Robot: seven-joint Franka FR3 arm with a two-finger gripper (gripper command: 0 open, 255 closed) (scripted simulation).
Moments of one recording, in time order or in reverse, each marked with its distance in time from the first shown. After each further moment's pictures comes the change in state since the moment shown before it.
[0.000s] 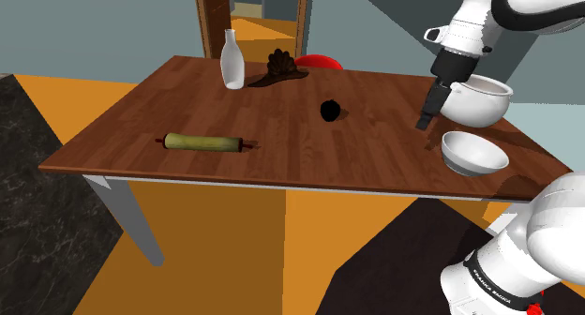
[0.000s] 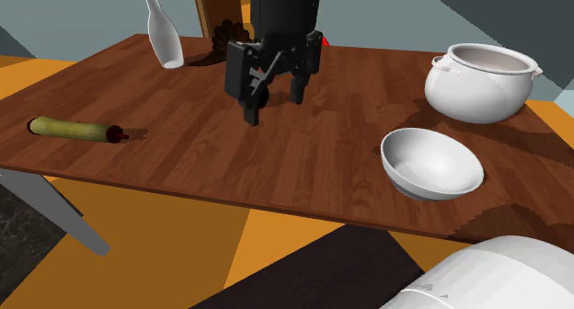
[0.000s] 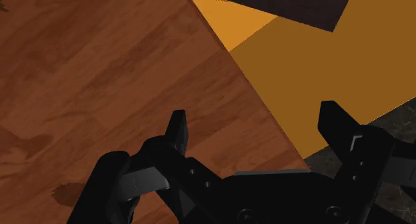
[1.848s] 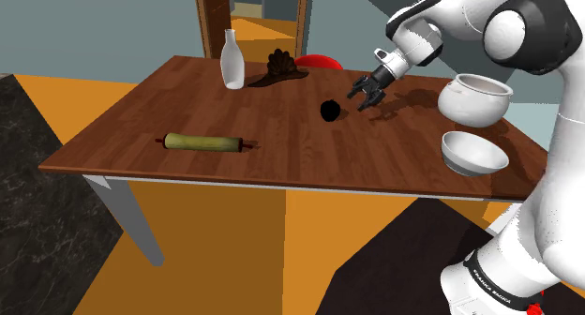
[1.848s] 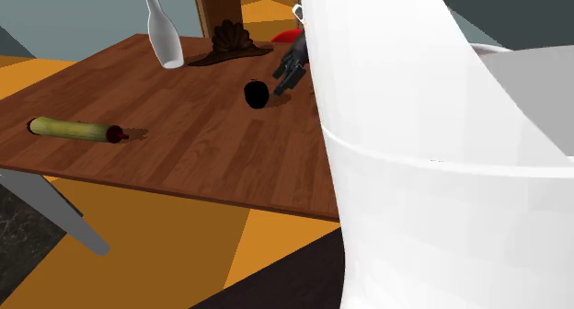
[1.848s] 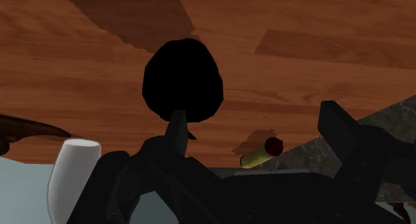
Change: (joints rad) arm 0.207 1.218 -0.681 0.699 0.999 0.081 -1.740
